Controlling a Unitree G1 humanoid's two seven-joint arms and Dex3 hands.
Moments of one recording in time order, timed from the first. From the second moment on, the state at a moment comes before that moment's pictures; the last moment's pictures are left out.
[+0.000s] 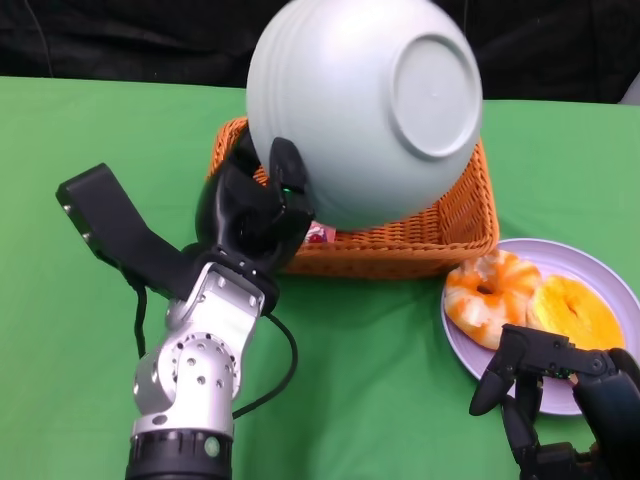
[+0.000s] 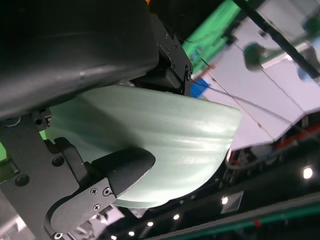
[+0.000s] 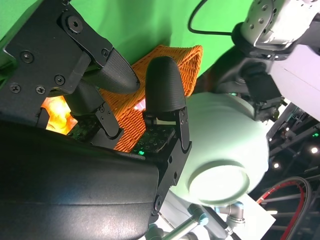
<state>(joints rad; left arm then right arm) -0.47 -0.31 0.18 0.23 -0.66 0.24 -0.11 0.27 -0.16 0.08 -0.22 -0.32 -0.50 -0.01</state>
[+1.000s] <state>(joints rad) -0.21 0.00 -0.05 0.04 -0.08 -0.37 -0.29 0.27 -0.16 0.07 -0.23 -0.31 -0.49 -0.01</state>
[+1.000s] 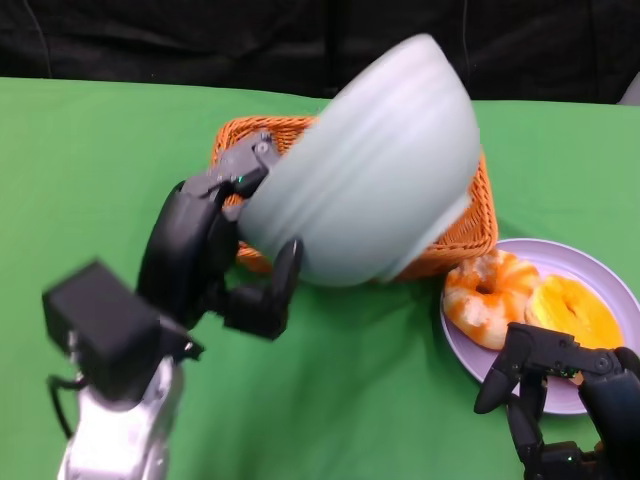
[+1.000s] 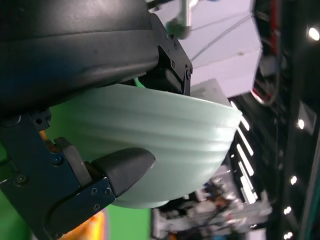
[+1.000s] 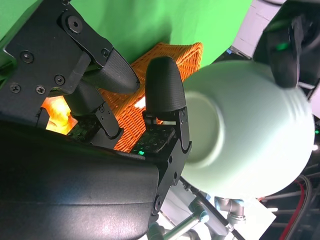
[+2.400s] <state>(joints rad) -0.09 0.40 -0.03 0.17 1.09 -1.10 0.38 0.29 -0.16 0.06 -0.28 -0.30 -0.48 -0.01</state>
